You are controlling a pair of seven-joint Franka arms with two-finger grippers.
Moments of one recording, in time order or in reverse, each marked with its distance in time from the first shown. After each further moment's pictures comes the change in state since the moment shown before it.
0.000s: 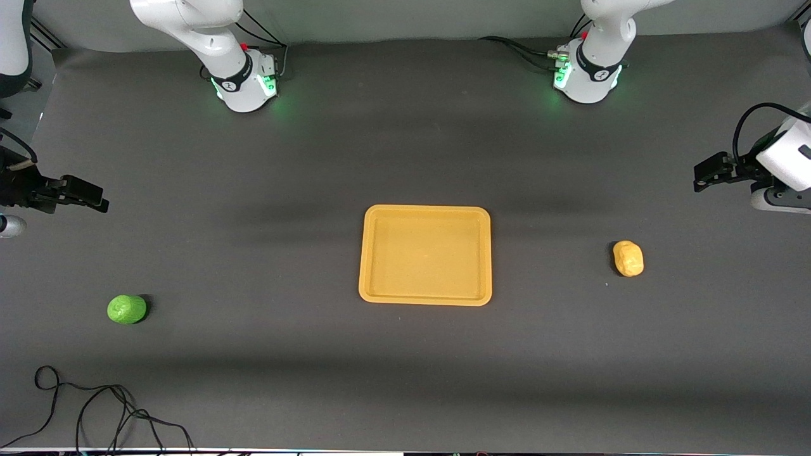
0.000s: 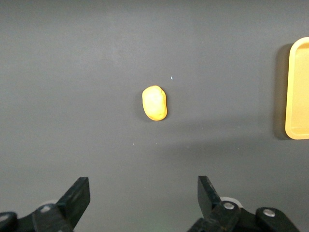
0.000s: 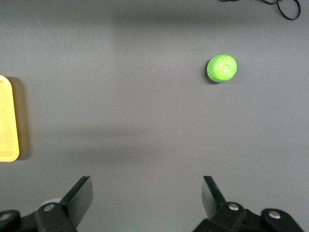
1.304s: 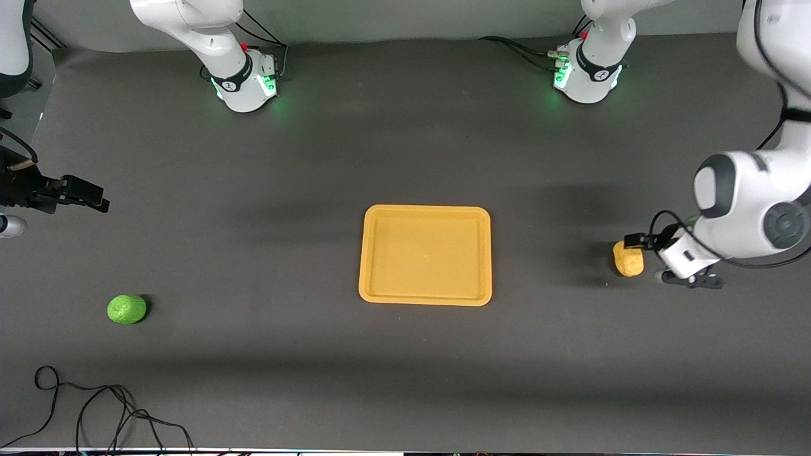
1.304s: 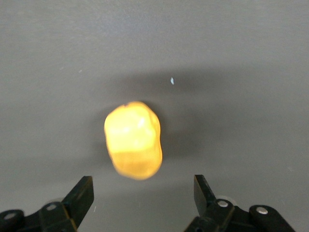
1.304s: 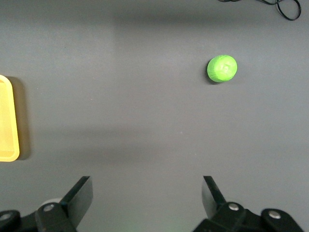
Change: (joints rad) left arm 0.003 0.458 0.005 -0.185 0.006 0.465 0.001; right arm 0.001 0.000 0.000 0.002 0.000 -0.001 0.000
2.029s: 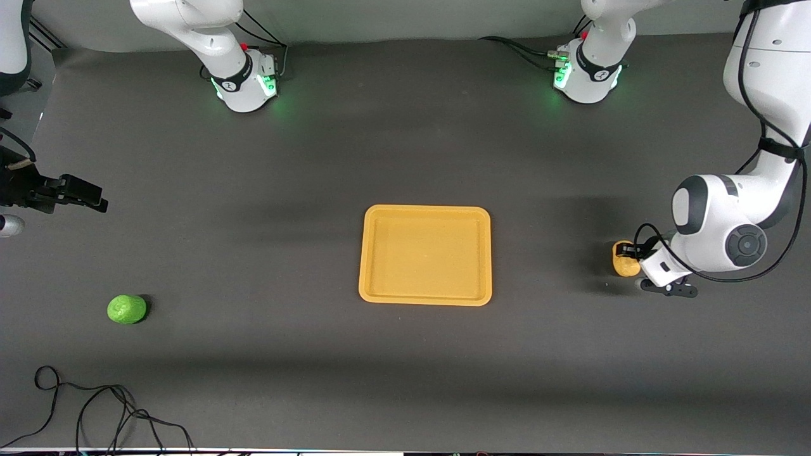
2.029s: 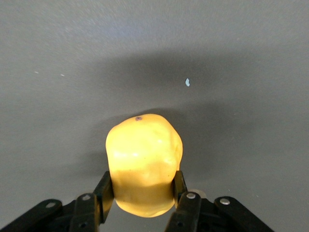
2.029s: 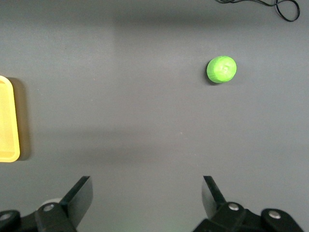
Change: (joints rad) left arm 0.000 0.077 -0.001 0.030 0.070 0.002 -0.006; right arm 0.000 -0.001 0.000 0.003 0.000 -0.001 0.000
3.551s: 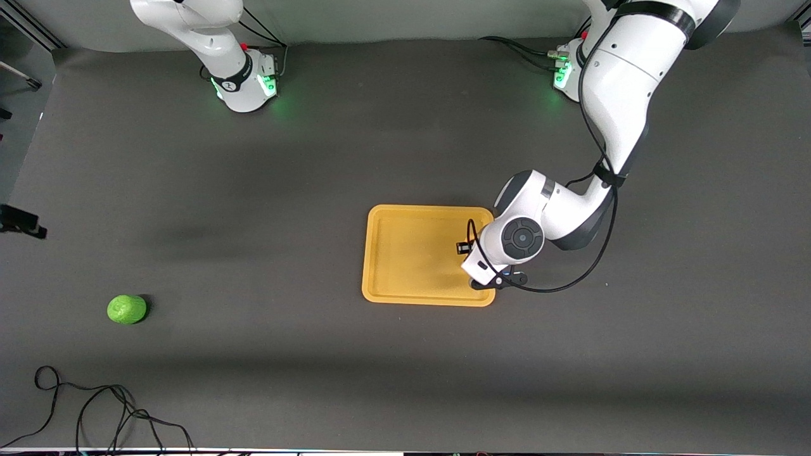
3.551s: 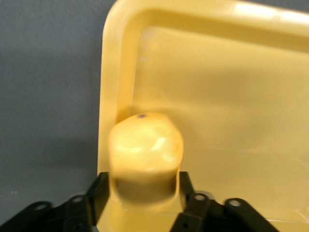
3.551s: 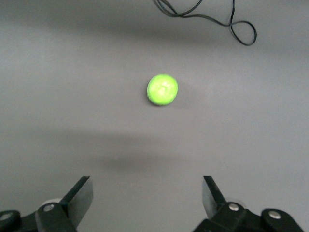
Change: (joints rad) left arm -0.544 0.197 -0.074 0.318 -0.087 -0.051 -0.775; right arm -0.022 0.150 -0.296 -0.092 0.091 0.307 -0.436
